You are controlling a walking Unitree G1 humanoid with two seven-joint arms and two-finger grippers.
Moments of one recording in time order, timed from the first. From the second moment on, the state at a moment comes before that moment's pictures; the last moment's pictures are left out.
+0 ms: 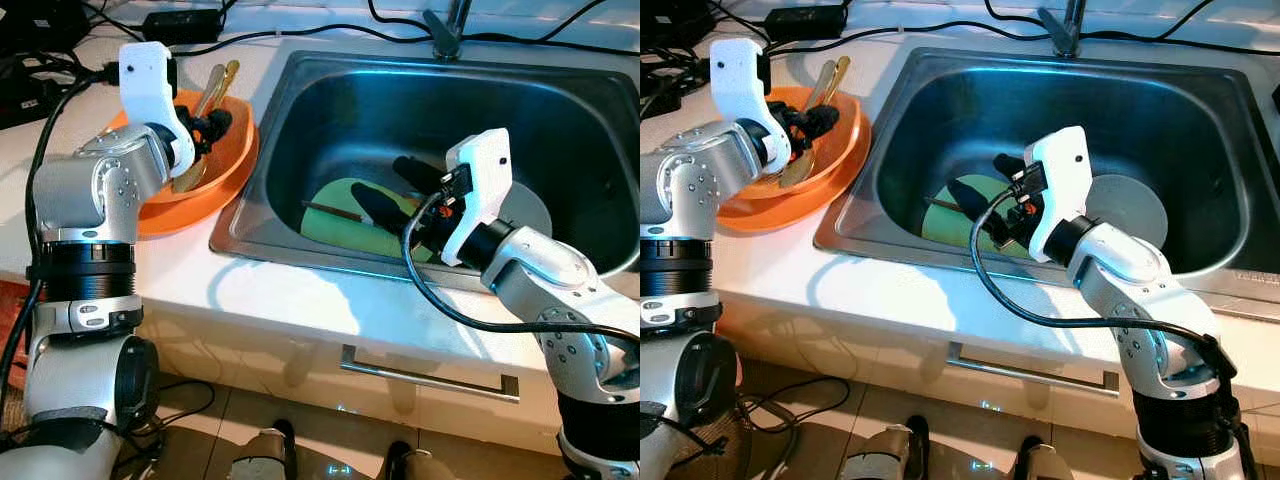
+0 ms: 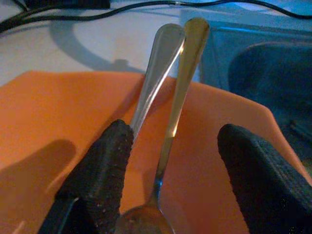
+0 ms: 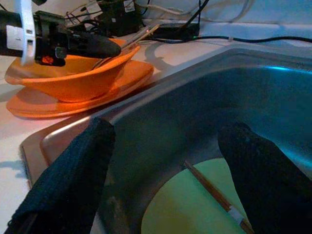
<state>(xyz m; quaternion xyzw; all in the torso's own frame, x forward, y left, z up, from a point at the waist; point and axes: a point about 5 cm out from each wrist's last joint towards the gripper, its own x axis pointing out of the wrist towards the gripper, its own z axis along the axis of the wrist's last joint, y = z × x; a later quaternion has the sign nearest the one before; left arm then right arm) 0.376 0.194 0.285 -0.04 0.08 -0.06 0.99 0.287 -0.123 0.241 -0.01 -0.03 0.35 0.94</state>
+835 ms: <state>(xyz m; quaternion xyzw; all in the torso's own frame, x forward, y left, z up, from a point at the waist) 0.375 0.189 0.273 -0.03 0.10 -0.10 0.99 0.287 -0.119 0.240 -0.01 -0.04 0.35 0.94</state>
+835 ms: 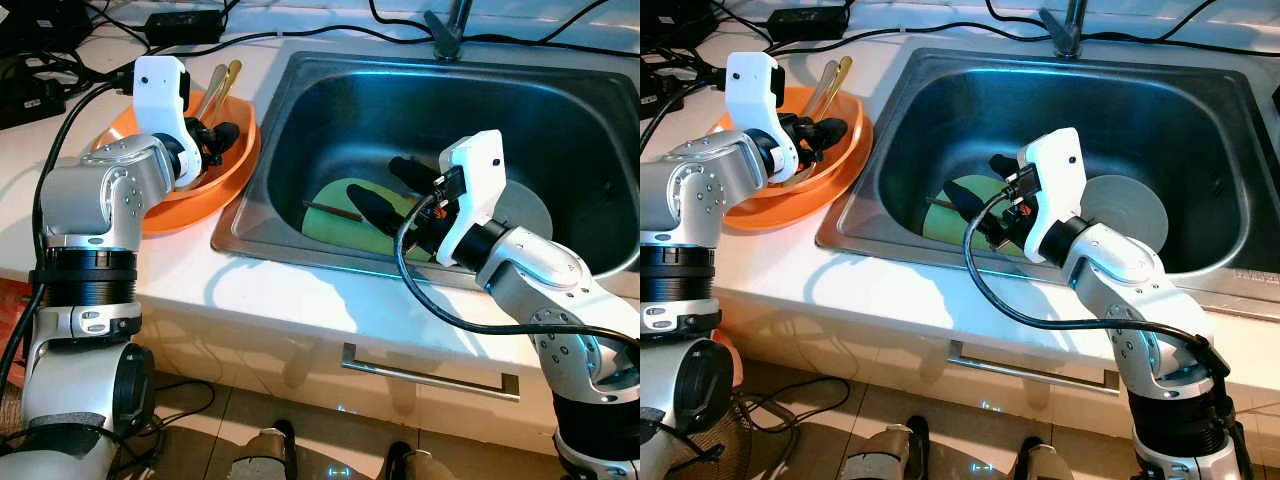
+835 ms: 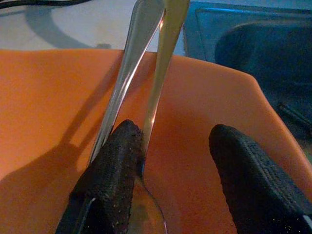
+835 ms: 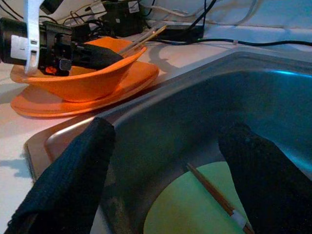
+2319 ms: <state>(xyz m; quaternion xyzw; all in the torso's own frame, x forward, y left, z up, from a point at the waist) 0.388 0.210 0.255 -0.05 0.11 -0.10 0.99 0.286 -0.115 0.238 0.00 -0.04 0.36 0.93</state>
